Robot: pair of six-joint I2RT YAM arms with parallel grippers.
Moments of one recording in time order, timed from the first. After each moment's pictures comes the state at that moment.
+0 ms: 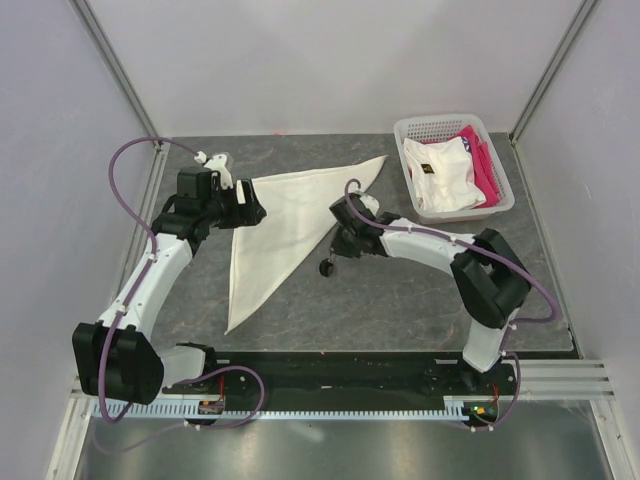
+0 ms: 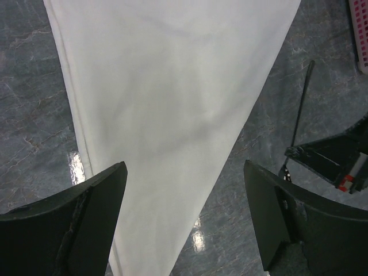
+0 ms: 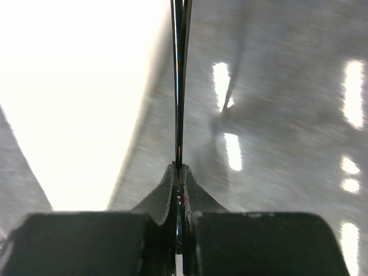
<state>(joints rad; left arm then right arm) -0.15 1.24 1.03 -0.44 0.21 -0.23 0.73 1.76 1.15 -0.35 0.13 1.03</state>
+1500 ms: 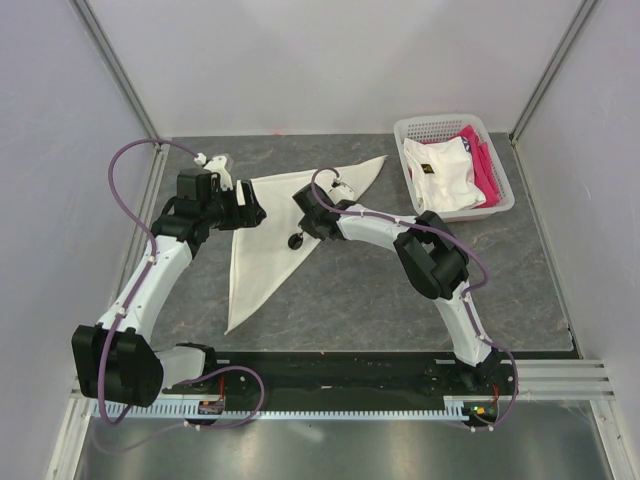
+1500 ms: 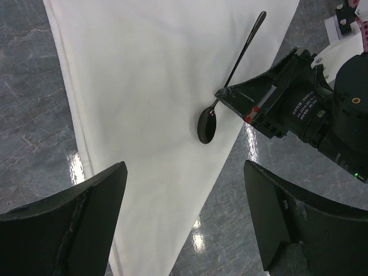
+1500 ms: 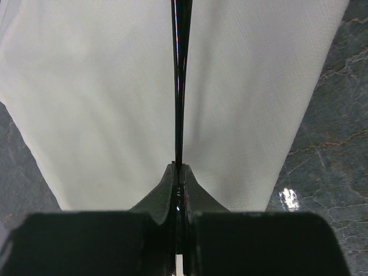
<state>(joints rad) -0.15 1.23 1.01 -0.43 0.21 -0.23 0.79 2.22 1.65 -0.34 0.35 1.28</state>
